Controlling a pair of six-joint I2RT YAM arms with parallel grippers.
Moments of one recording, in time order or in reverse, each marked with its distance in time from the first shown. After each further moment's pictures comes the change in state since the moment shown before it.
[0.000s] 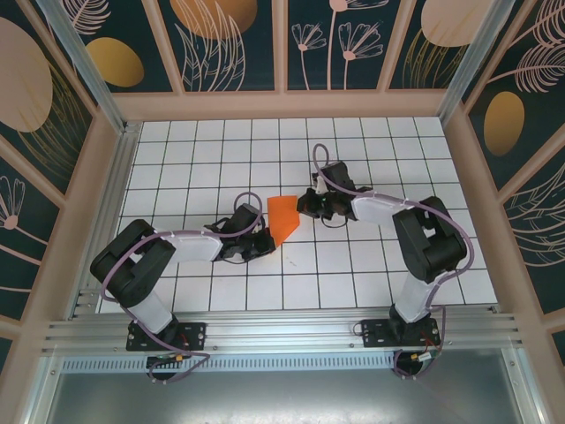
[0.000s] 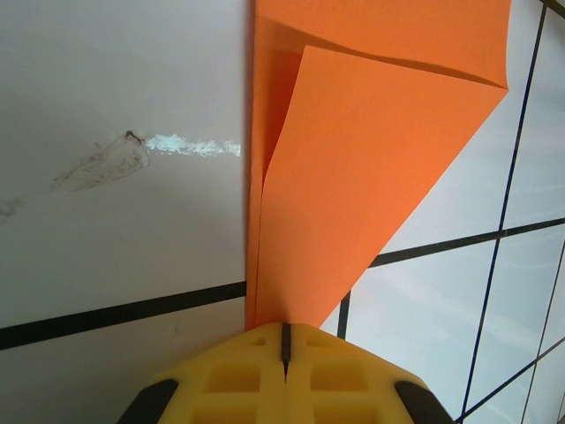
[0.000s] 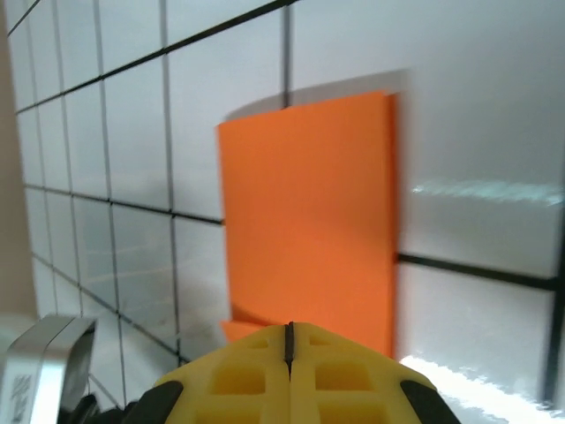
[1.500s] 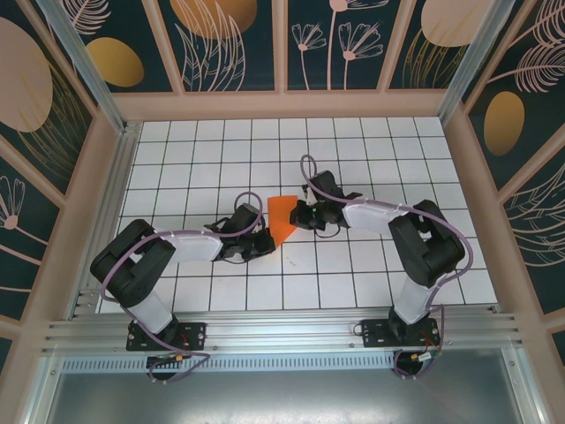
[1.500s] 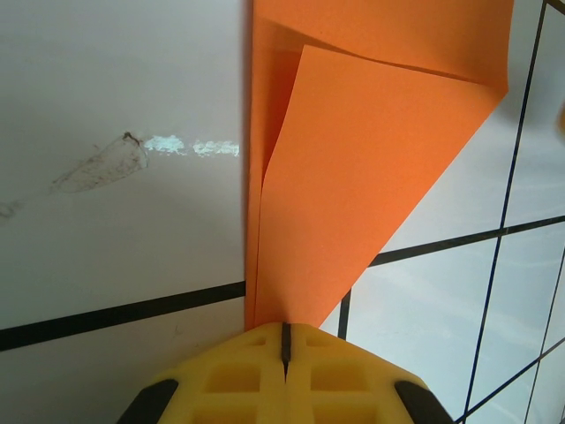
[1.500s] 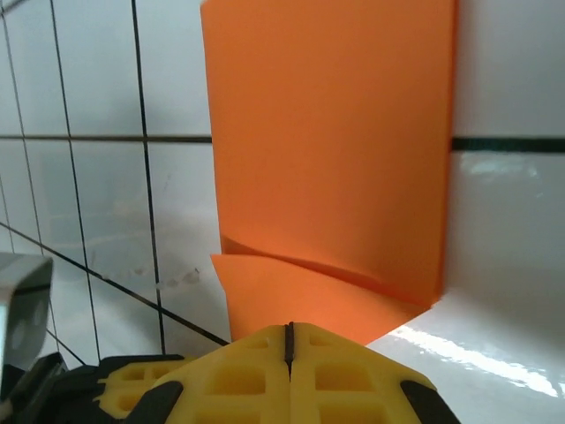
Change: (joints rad) left arm 0.000 0.000 0.002 -0.004 0.000 0.010; right arm 0.090 0.016 -0.007 -0.077 0.056 0.026
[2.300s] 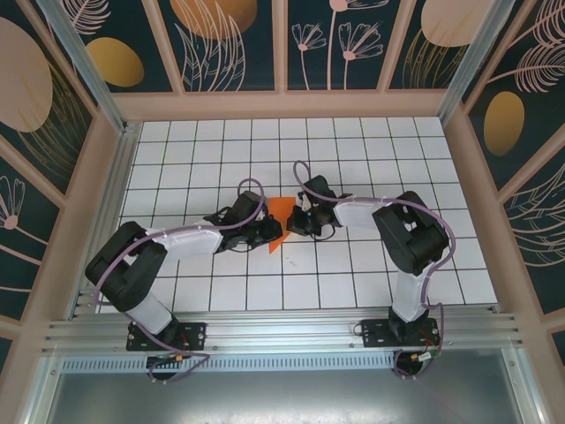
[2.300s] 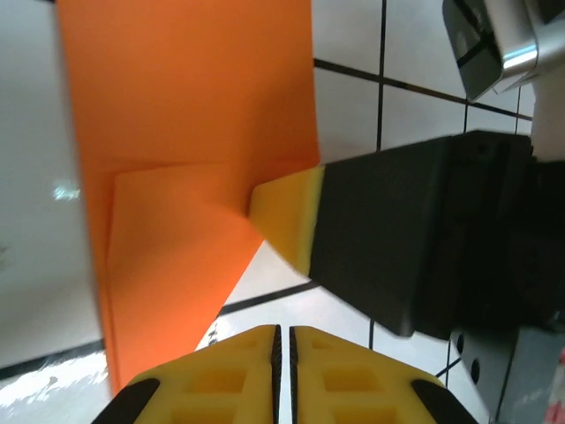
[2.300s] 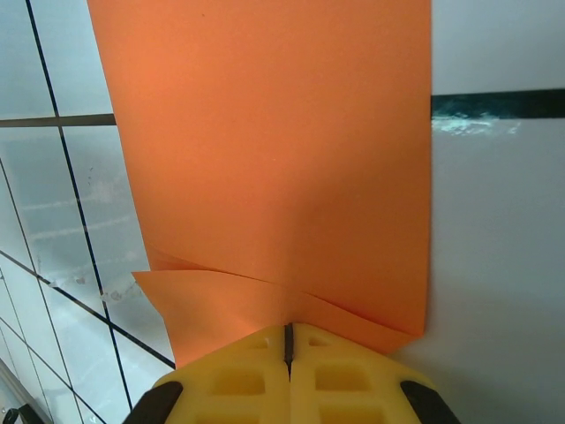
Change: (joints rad) left arm 0.000 -0.021 0.118 -0.022 0.000 0.008; right arm 0.003 0.113 0.033 -0.003 -0.027 0.026
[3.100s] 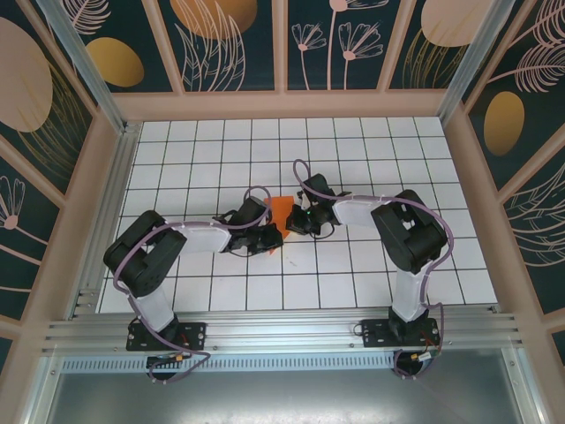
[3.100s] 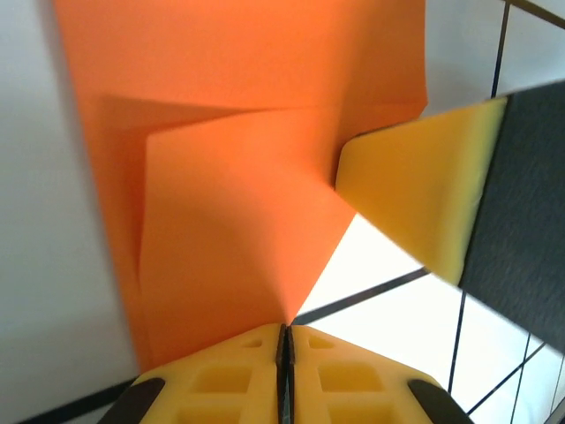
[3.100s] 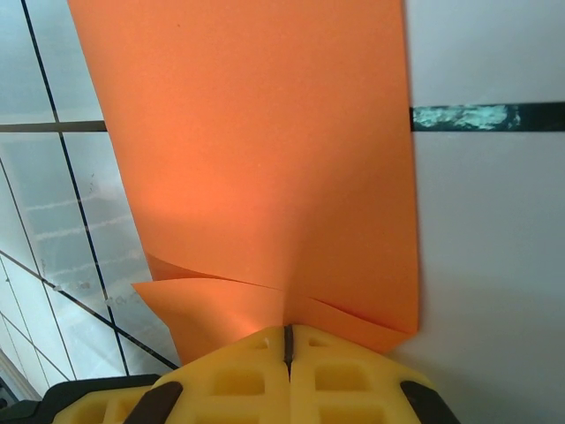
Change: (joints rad) left arm 0.001 0.106 -0.023 0.009 0.057 0.042; right arm -0.003 0.020 0.027 -0.022 -0.011 0.008
